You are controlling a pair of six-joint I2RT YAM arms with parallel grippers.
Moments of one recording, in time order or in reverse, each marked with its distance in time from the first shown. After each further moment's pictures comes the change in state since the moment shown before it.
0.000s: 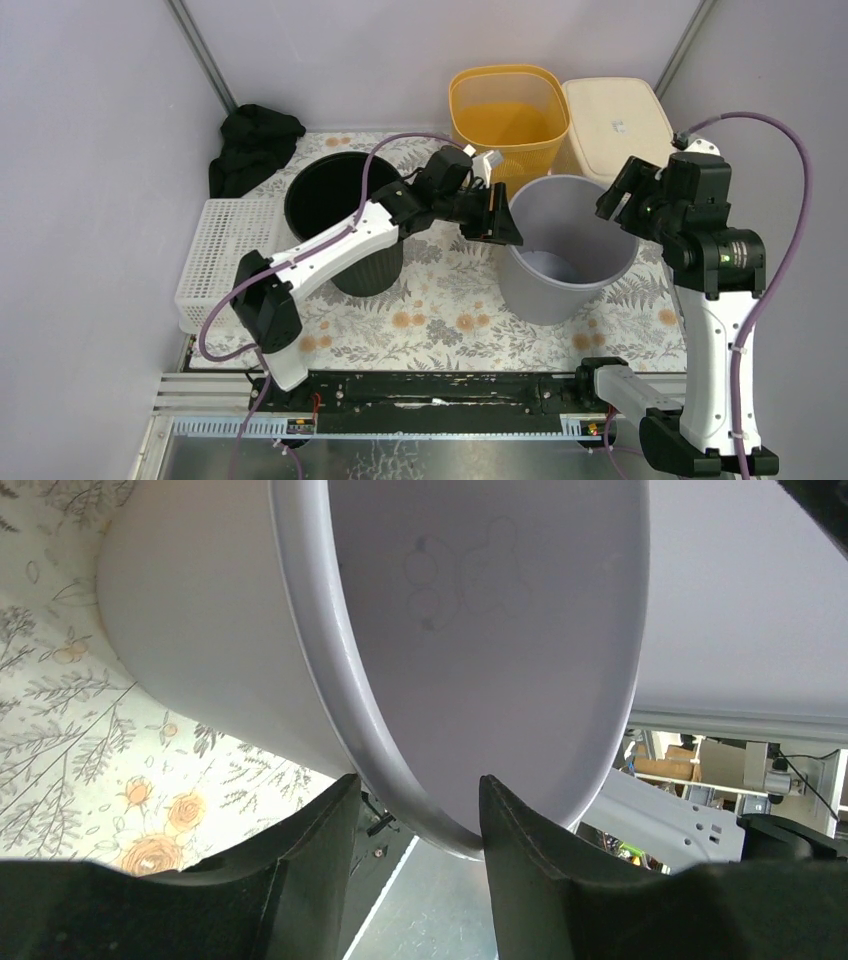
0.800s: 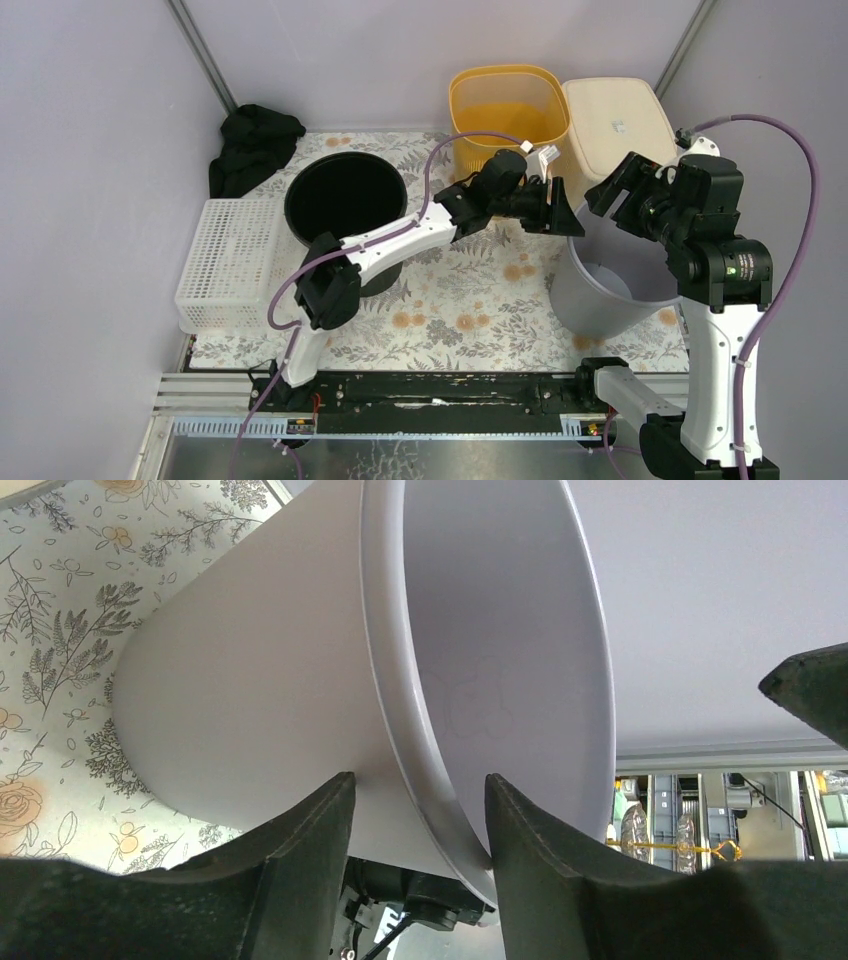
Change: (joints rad) left arm -0.097 0.356 0.296 0.313 -0.006 -0.106; right arm 0.000 -0.041 0.010 0.065 -0.144 0.058
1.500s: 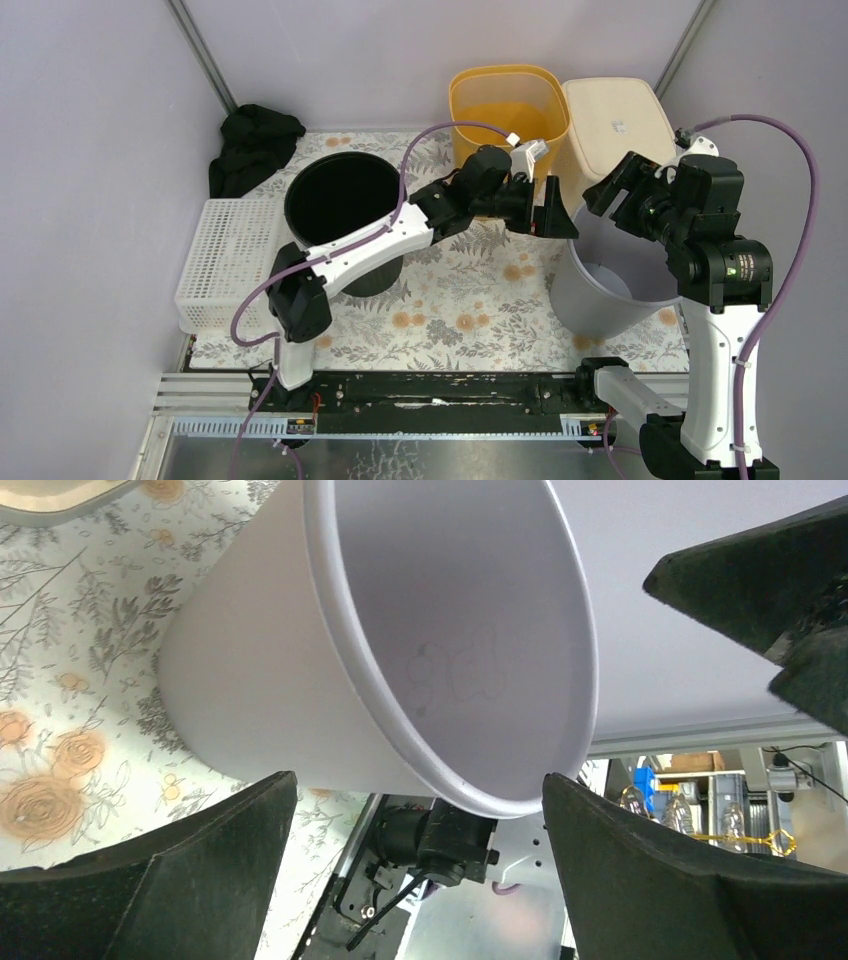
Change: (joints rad) left arm -0.010 -0.160 -0.073 -0.103 -0.045 0.107; right arm 0.000 0.000 0.000 0.002 -0.022 0.008
